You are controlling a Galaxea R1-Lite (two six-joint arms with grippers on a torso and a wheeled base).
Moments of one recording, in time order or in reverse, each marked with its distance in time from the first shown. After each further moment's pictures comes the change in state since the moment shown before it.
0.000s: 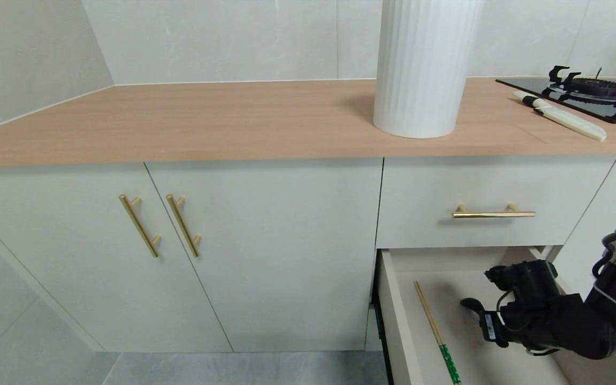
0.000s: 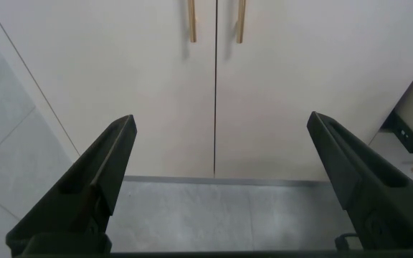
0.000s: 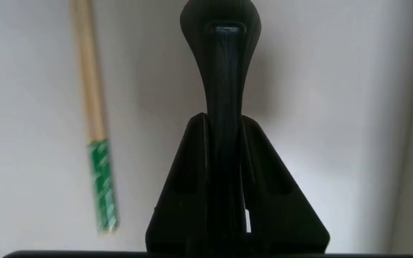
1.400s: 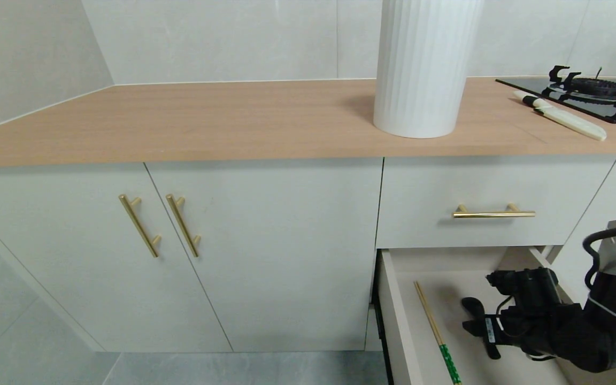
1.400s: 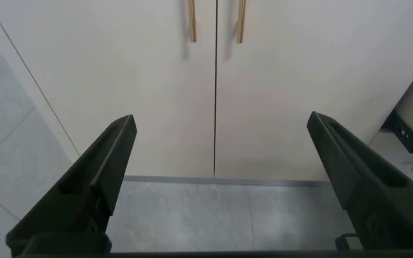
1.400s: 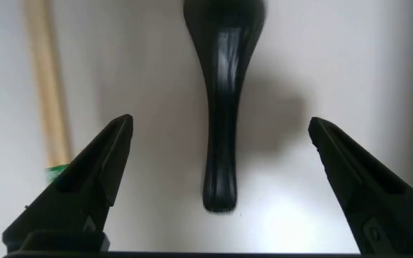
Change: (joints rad) left arm 0.000 0.000 0.000 0.000 0.000 0.000; right arm 0.004 0.023 0.061 -0.138 -0.047 -0.001
